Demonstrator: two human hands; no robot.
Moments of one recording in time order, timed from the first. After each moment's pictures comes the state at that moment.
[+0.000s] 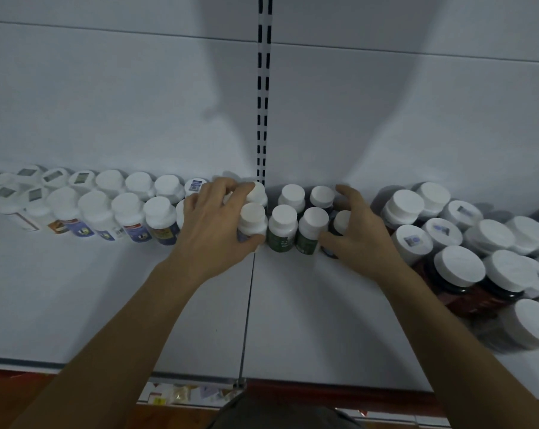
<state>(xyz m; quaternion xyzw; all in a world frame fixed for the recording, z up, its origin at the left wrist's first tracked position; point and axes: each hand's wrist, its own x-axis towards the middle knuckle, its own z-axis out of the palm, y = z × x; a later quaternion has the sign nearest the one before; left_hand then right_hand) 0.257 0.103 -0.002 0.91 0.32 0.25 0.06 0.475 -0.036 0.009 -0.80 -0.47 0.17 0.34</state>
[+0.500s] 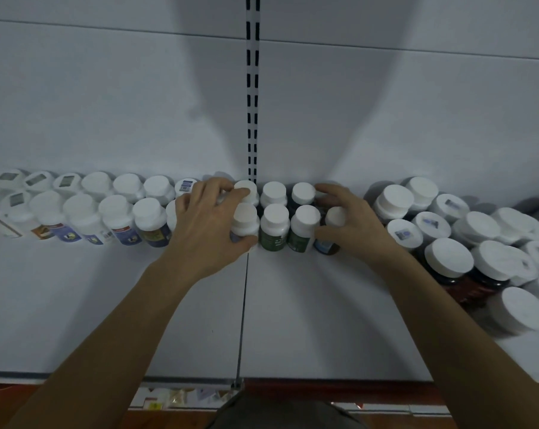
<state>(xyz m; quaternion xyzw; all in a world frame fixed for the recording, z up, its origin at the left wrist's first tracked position) 0.258 0.107 -0.003 0.92 0.32 0.22 0.06 0.485 -0.033 0.016 -0.75 -0.46 0.26 0.39</state>
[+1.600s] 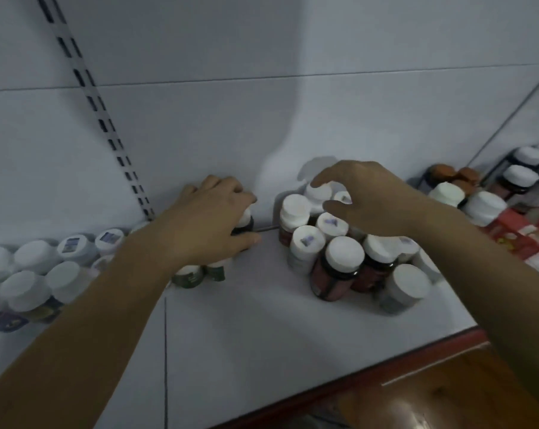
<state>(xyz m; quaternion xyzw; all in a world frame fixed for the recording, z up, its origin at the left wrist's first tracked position) 0.392 0.069 0.093 0.99 0.12 -0.04 0.03 0.580 -0.122 0.117 -0.84 -0.53 0.05 0.12</state>
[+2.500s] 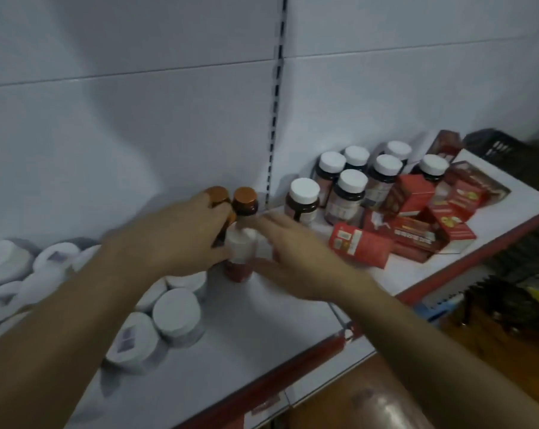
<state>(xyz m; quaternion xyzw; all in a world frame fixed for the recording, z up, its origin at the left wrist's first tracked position) 0.730 -0.196 0.094 0.99 0.04 -0.10 0.01 0.827 -0.383 0.042 -0.81 -0.53 0.09 0.23</state>
